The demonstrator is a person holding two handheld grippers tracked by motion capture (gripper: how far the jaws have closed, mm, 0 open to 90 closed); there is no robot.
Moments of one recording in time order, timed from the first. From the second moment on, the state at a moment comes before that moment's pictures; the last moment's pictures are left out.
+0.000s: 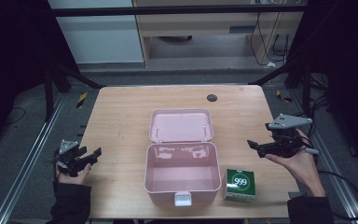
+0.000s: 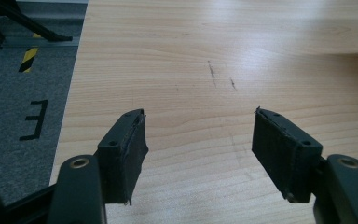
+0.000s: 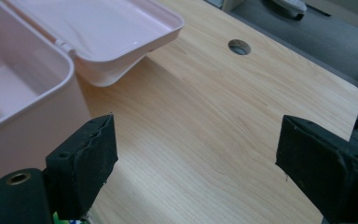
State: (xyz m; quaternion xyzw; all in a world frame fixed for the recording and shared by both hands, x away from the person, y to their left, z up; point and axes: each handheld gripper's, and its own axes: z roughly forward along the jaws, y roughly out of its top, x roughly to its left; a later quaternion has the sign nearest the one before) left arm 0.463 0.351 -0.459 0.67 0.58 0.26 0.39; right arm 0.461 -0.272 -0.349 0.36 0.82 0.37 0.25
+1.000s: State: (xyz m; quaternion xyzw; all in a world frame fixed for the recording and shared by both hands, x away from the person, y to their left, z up) left arm 0.466 0.338 -0.467 0.69 0.56 0.26 0.37; right arm 0.446 -0.237 -0.337 0.22 0.92 0.28 0.15
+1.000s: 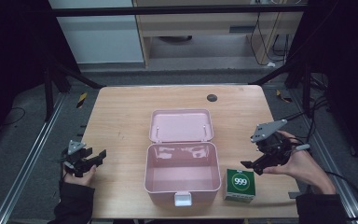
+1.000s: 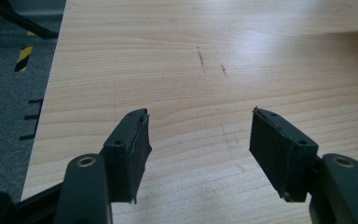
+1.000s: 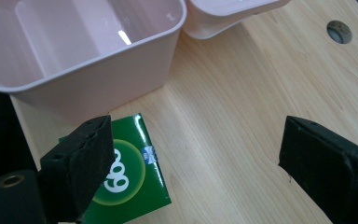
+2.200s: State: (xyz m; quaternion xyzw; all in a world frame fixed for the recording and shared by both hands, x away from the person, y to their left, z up) left arm 0.468 0.336 -0.469 0.71 0.56 0.25 0.36; right arm 0.426 -0.213 -0.378 0.15 0.97 0.18 0.07
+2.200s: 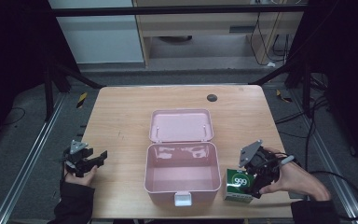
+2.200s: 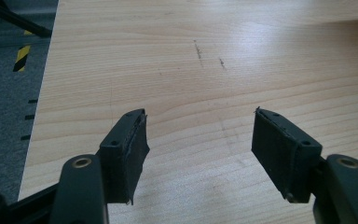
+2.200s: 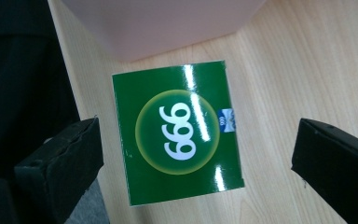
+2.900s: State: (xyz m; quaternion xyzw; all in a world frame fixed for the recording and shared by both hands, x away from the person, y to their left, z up) left arm 0.468 0.336 -0.470 0.71 0.55 0.26 0.36; right arm 0.426 -0.206 -0.408 0.14 0.98 0.16 0.05
